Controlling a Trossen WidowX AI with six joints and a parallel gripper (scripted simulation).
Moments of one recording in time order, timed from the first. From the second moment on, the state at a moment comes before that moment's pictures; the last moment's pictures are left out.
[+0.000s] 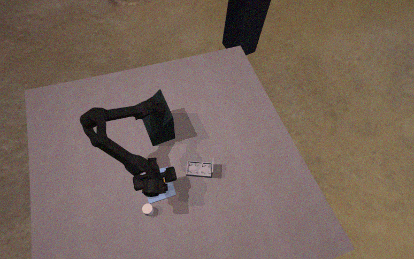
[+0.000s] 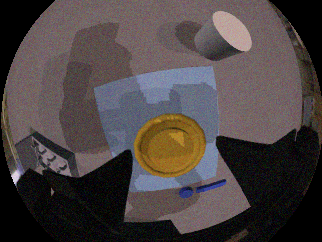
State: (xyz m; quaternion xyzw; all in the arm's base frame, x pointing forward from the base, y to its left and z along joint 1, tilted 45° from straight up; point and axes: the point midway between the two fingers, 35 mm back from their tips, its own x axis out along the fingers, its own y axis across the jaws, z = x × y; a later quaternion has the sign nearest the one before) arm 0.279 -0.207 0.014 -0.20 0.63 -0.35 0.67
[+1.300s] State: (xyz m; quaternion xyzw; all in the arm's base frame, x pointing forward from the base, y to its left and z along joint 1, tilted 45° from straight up) arm 0.276 -0.200 0.005 -0.19 0.65 -0.33 0.66
